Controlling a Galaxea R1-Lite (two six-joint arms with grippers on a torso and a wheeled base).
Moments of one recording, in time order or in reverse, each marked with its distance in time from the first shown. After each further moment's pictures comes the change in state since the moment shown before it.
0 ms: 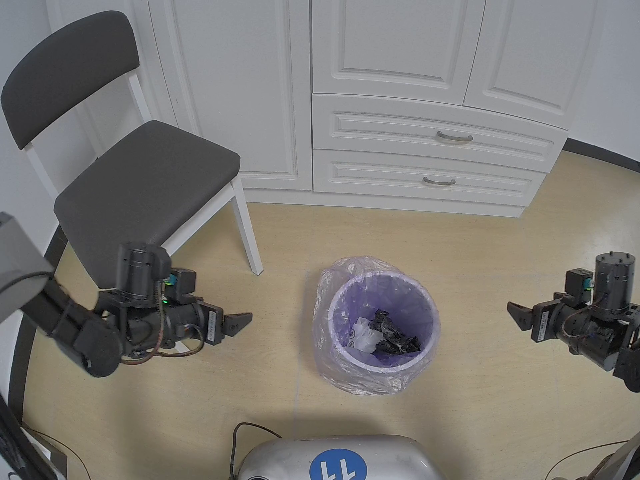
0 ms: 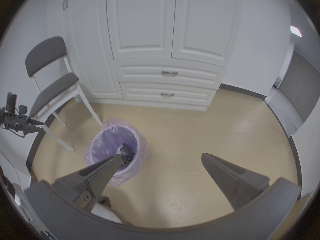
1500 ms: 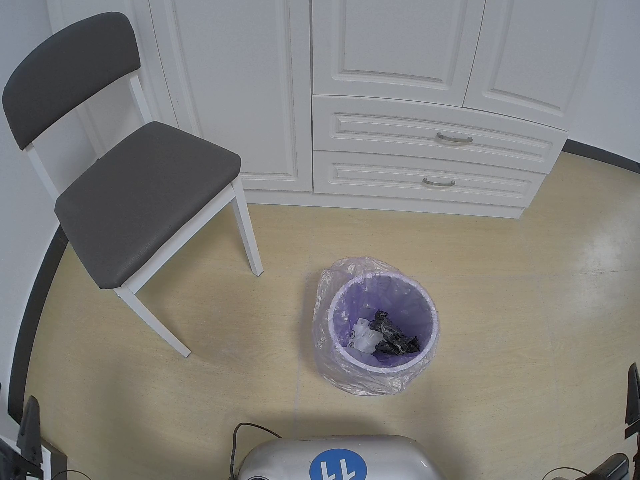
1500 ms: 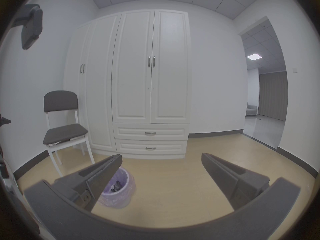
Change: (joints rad) left arm 0.319 -1.869 0.416 0.833 0.183 -0.103; right arm -0.240 -1.478 0.309 0.520 0.111 -0.080
